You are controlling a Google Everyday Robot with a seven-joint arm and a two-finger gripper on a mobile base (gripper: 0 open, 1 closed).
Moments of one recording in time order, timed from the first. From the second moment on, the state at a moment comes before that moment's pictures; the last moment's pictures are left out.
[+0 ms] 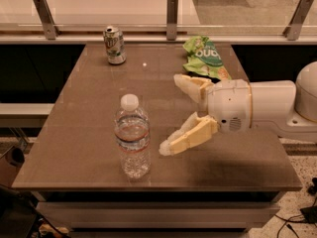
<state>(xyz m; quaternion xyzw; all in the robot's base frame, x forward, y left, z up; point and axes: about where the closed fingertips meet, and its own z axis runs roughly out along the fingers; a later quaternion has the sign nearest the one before) 0.442 -0.018 0.931 -0.51 0.60 0.37 0.49</state>
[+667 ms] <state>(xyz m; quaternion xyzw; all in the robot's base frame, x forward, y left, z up) 0.423 -0.003 0.929 -0.50 0.59 0.38 0.51</state>
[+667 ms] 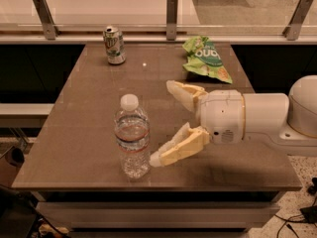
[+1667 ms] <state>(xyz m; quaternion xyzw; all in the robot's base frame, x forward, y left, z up) 0.412 0.041 0.920 -0.51 0.57 0.40 0.50</state>
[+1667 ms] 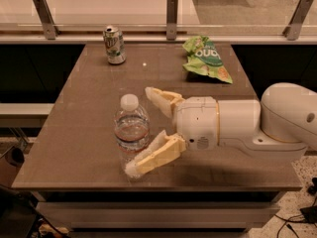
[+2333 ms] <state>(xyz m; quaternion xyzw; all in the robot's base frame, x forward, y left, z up) 0.409 0.044 0.923 -0.51 0.57 0.40 0.50</state>
